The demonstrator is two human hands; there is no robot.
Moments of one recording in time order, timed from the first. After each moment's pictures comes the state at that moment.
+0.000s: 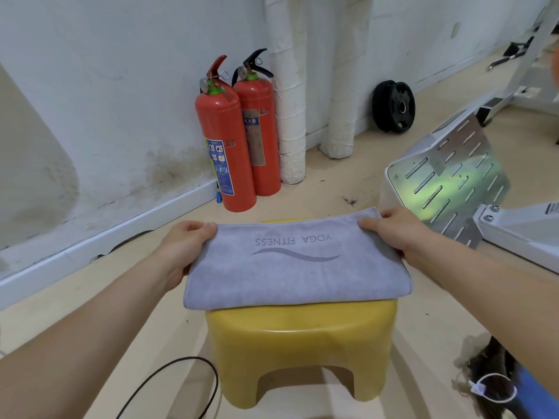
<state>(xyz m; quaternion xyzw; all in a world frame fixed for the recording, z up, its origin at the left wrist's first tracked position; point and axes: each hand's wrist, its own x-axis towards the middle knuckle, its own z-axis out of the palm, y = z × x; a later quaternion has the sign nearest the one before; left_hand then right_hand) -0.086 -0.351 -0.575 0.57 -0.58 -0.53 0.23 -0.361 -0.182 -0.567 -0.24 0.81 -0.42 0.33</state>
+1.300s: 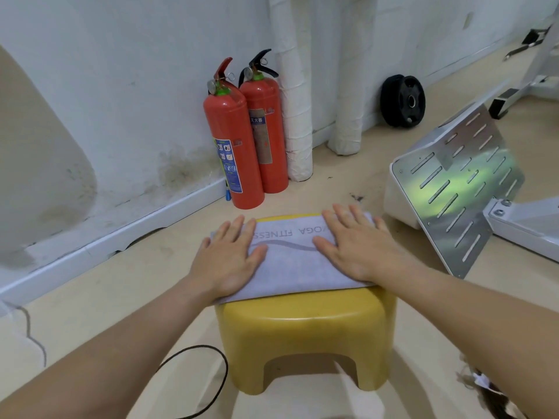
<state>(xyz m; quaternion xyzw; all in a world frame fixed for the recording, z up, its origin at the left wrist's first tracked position) -0.105 -0.313 -0.602 0.44 -0.90 -0.09 -0.01 -0.322 -0.193 -0.599 -0.56 0.82 -0.03 0.08</state>
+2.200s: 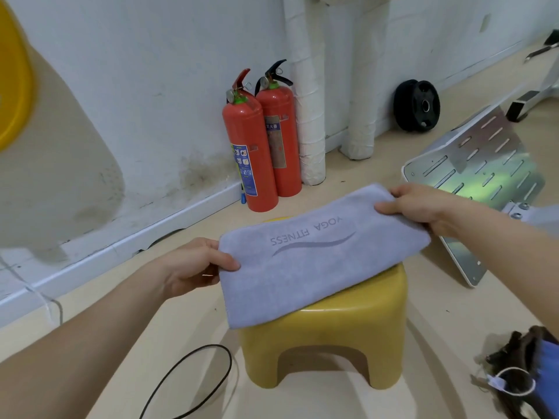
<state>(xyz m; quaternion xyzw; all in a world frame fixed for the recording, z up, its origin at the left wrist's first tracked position) -0.037 -0.320 -0.558 0.50 -0.61 -0.61 0.05 -0.386 -0.181 -0.540 -0.35 0.78 -0.37 0.37</state>
